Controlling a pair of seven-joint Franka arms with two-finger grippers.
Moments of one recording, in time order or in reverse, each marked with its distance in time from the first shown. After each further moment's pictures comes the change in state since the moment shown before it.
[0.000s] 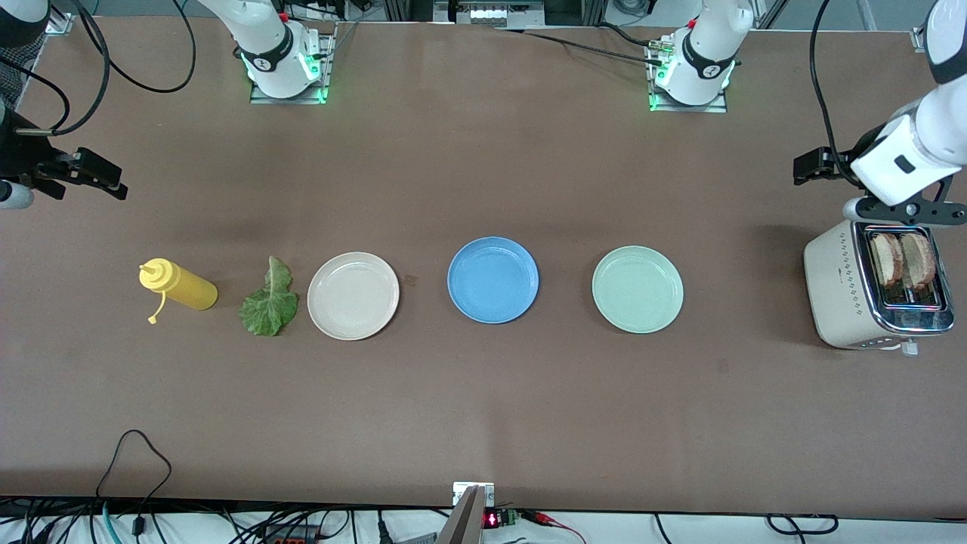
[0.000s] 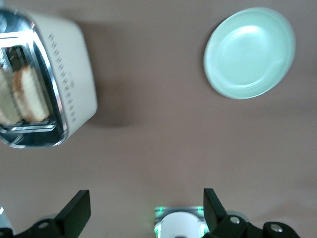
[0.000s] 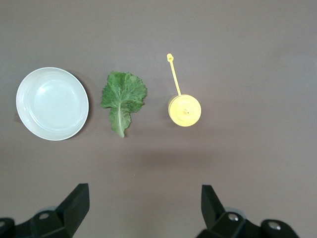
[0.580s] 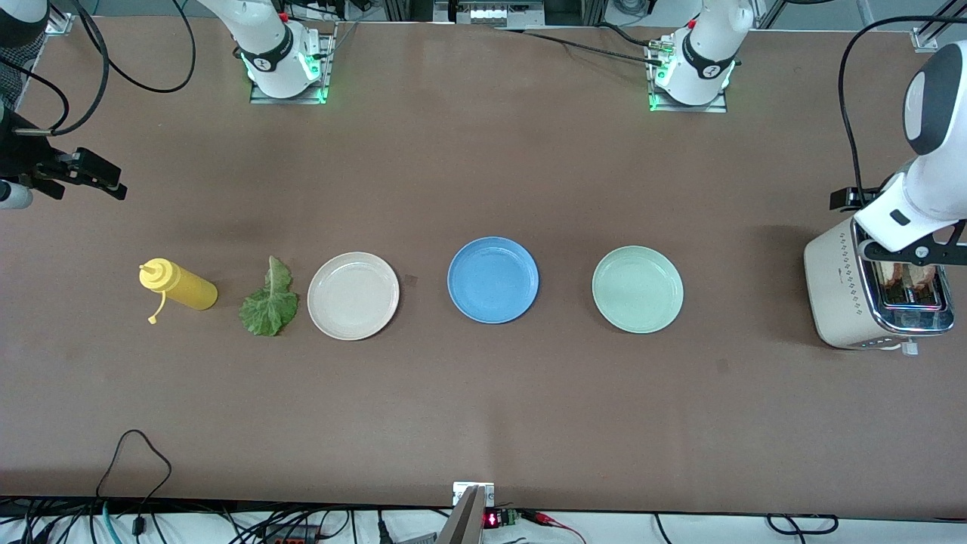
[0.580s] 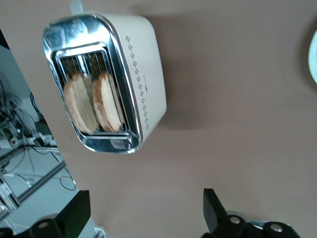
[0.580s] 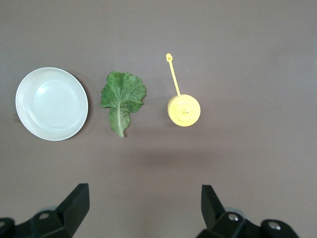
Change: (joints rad) left arm 0.036 0.099 -0.003 -0.014 0.275 0.103 0.046; right arm -0.001 0.000 -0.001 0.000 -0.001 0.000 0.000
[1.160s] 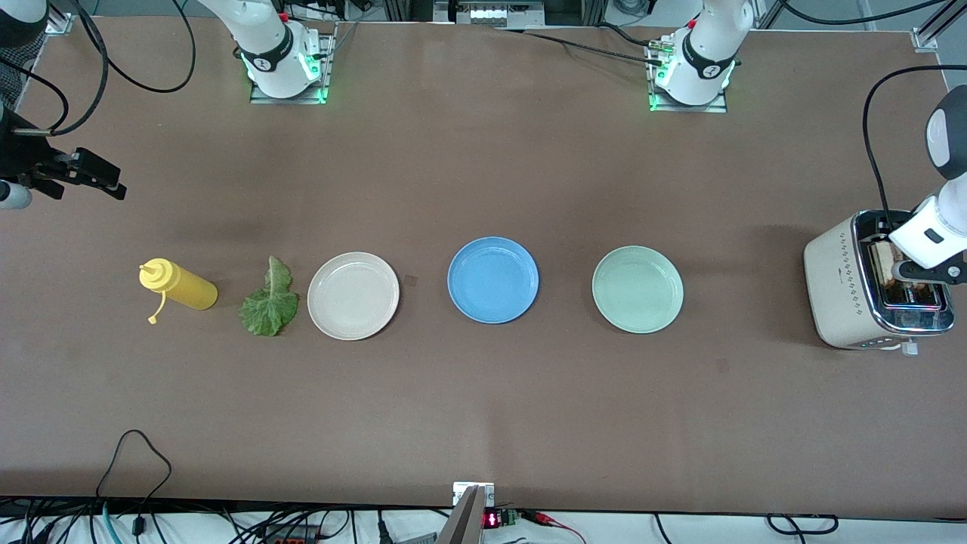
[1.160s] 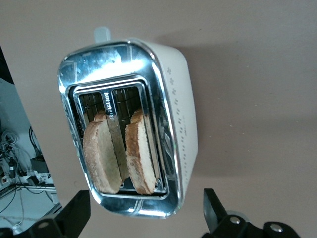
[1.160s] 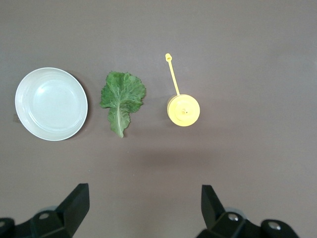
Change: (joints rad) left arm 0.195 0.001 0.002 -0.216 0.004 0.420 0.098; right arm 0.000 0.000 -0.001 0.000 0.000 0.000 0.000
